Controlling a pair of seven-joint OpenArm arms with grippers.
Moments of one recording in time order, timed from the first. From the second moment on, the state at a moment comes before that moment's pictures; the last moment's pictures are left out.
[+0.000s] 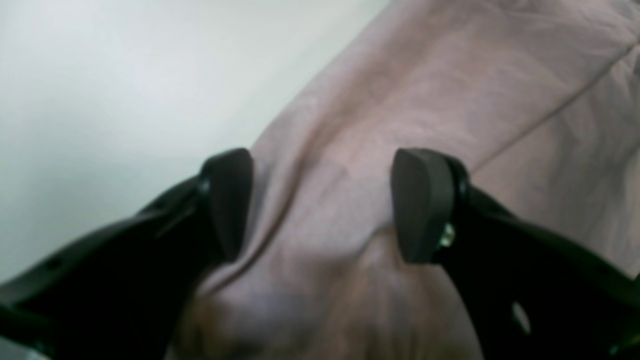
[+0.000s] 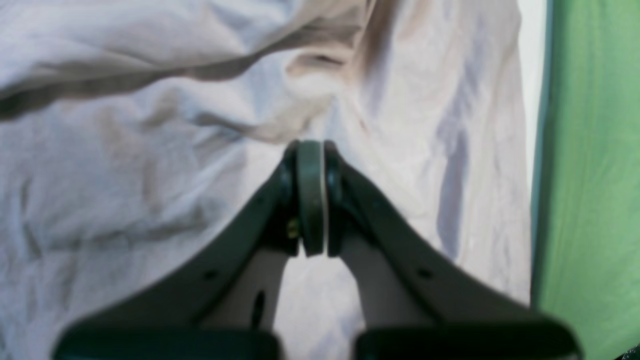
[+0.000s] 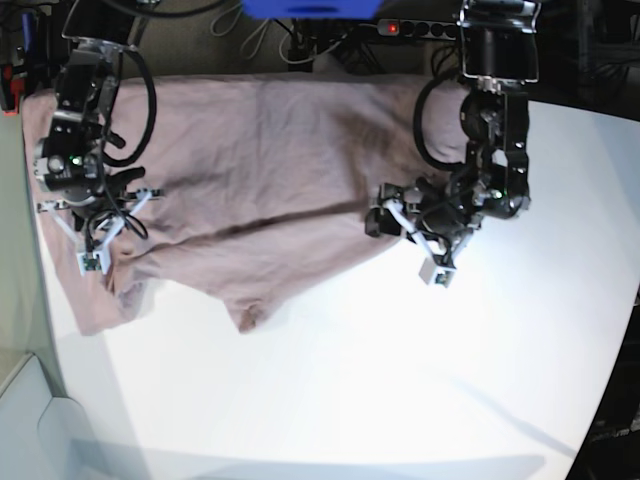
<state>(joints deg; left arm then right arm) -2.9 -5.5 -1.6 84.1 -24.8 -19.4 54.1 -4.7 6.5 18.4 103.0 -0.3 18.1 -58.2</state>
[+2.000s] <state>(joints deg) 2.5 -10.5 -23.3 85.9 -33.8 -20.1 54.8 10.2 8.7 8.9 77.1 -0.3 18.0 -57.3</state>
